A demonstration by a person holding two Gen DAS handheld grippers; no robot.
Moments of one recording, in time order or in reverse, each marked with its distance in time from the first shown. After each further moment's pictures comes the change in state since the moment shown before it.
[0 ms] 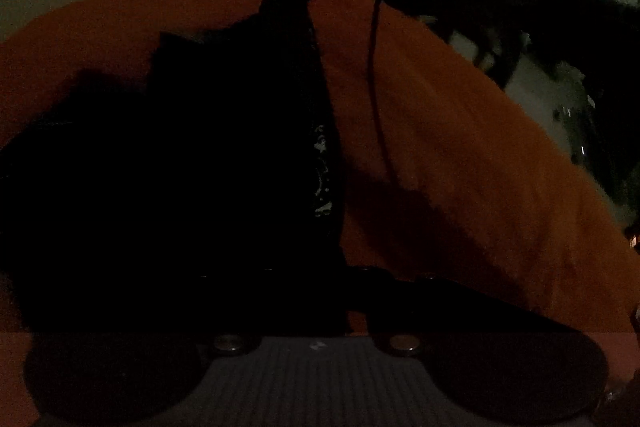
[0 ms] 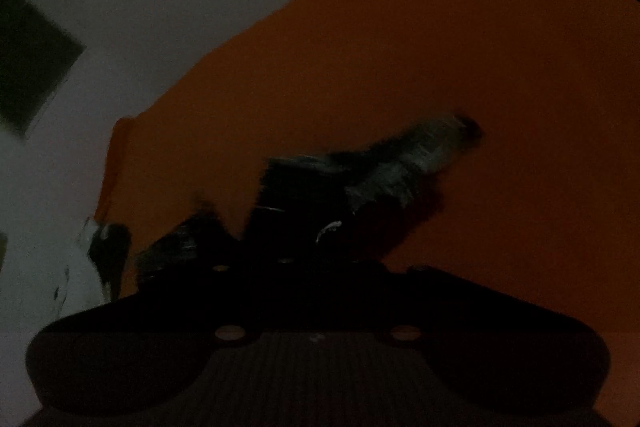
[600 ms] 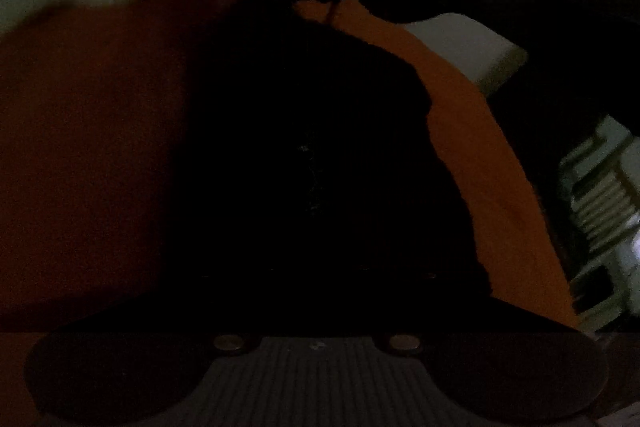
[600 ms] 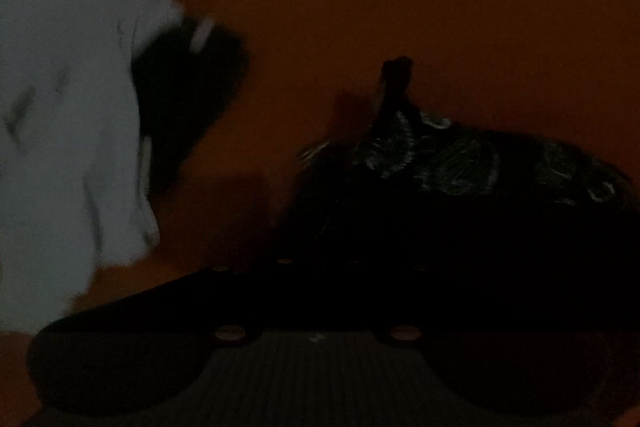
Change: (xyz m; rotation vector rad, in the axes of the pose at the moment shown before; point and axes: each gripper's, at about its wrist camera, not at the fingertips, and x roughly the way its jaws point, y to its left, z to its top) left arm -0.018 0.195 -0.215 -0.746 -0.296 0.024; right arm 0.328 0.398 -0.115 -0.571 0.338 -0.092
